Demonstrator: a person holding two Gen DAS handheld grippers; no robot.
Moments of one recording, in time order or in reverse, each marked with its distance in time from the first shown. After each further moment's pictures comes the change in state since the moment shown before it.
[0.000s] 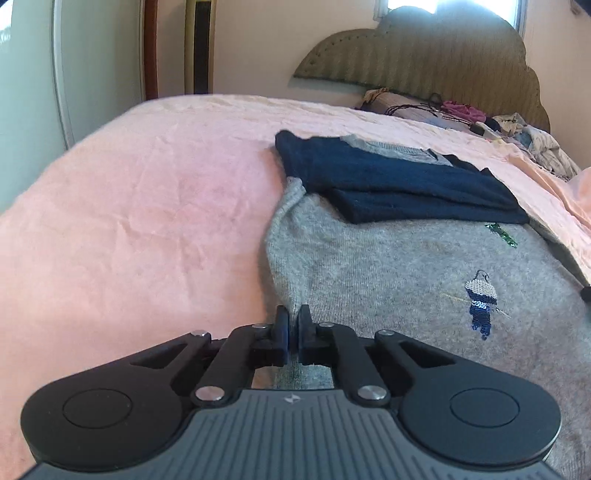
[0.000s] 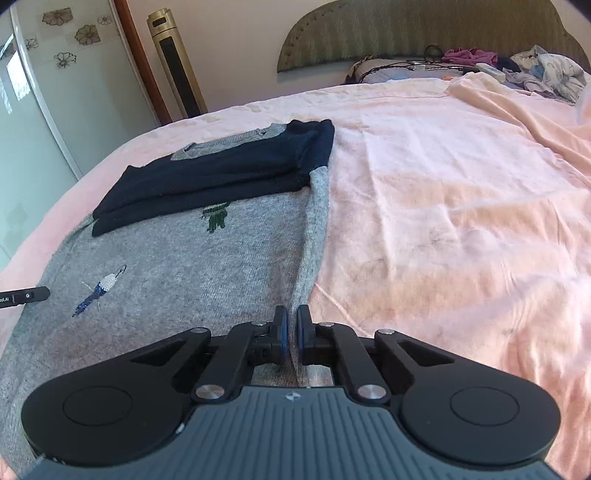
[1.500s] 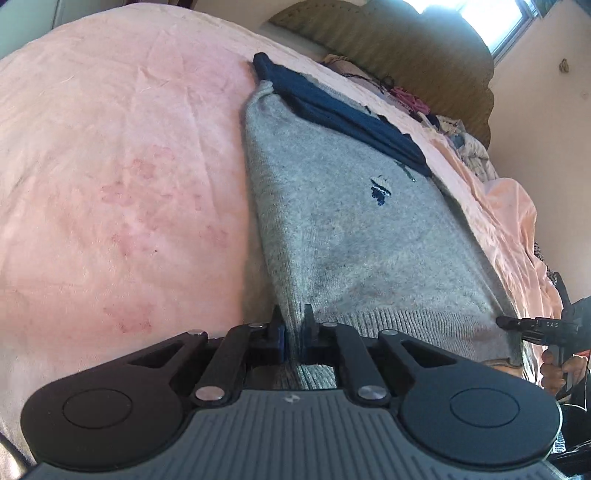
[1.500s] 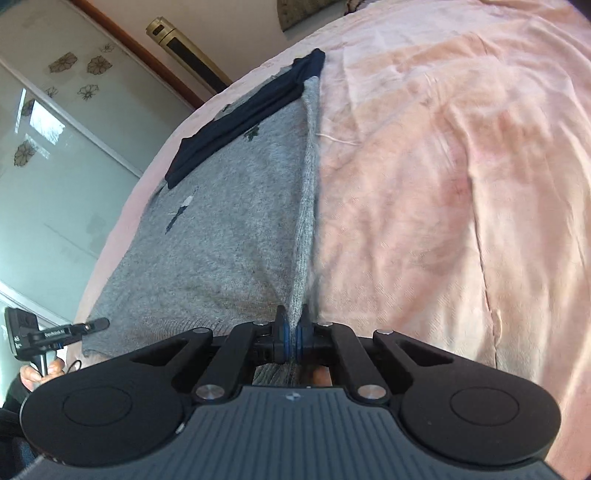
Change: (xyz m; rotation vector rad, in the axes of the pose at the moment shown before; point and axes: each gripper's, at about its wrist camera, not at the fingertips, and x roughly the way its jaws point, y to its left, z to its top) left arm -0.087 0.033 -0.099 -0.230 0.181 -0.348; right arm -0.090 -0.053 -0.100 0.291 0.164 0.317
